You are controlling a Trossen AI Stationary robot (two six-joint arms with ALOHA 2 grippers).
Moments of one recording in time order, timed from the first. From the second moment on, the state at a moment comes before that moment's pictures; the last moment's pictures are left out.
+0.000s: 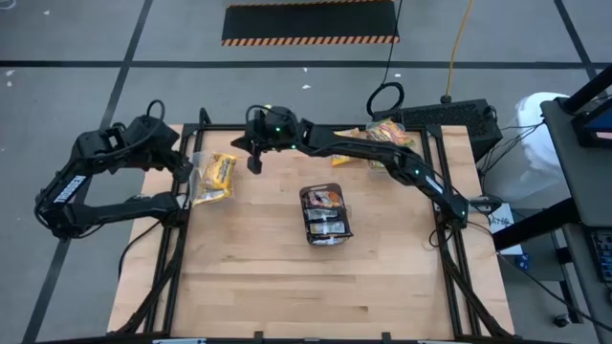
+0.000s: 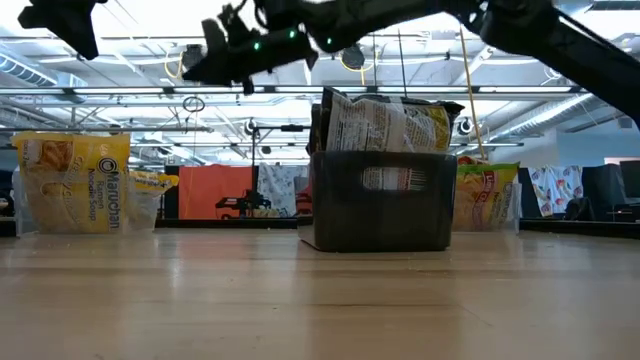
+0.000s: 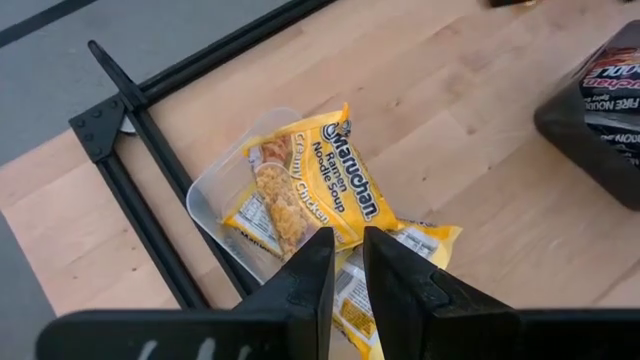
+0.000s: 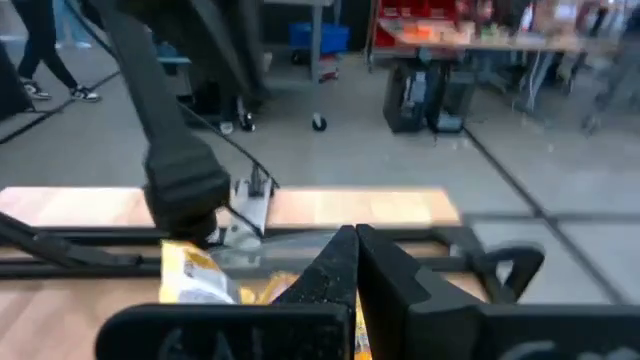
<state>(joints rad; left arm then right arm) 0.59 0.78 1.28 -1.50 -0.13 -0.35 -0.27 2.36 2.24 -0.10 -0.22 -0.08</state>
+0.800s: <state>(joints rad) 0.58 0.78 1.28 -1.52 -0.13 -0.29 -0.30 2.51 2.24 0.02 -0.21 -0.30</state>
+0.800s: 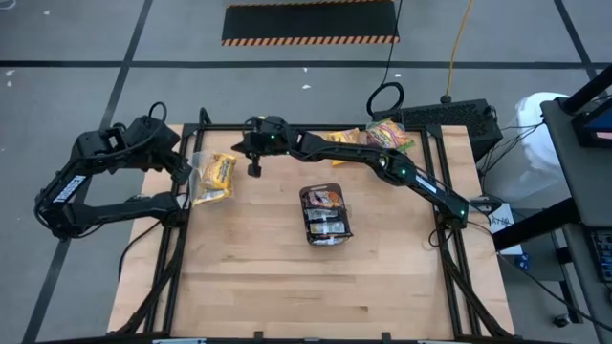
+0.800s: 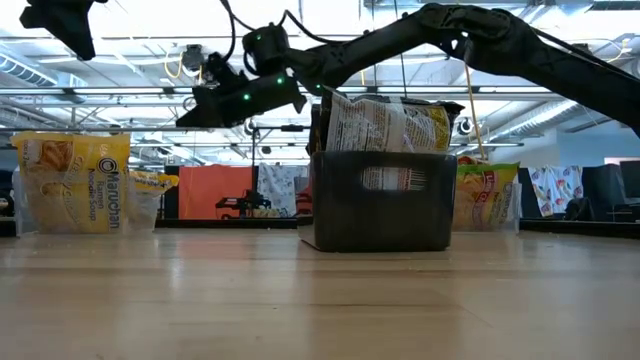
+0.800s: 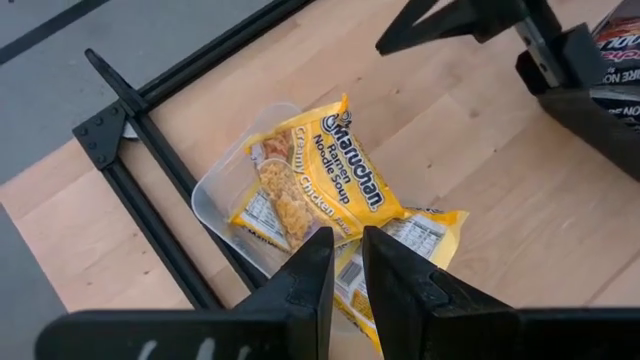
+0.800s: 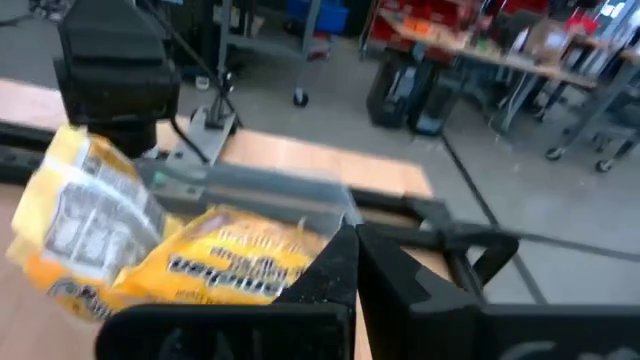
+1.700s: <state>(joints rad) 0.58 0.78 1.28 -1.55 -0.13 -0.25 -0.33 2.51 2.19 0.04 -0.26 -0.06</state>
